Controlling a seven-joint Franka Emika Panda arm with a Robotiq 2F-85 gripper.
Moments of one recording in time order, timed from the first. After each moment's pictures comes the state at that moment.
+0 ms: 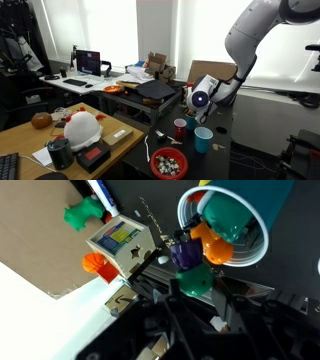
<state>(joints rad) 0.09 0.87 -0.03 -1.80 -1.87 2.39 1.74</state>
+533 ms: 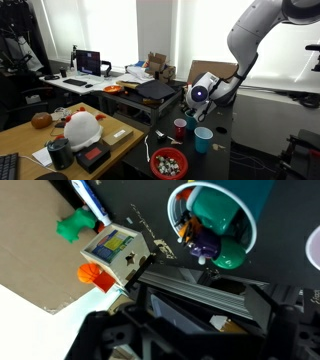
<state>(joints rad) 0.00 0.85 0.05 -1.80 -1.84 2.41 1.72</state>
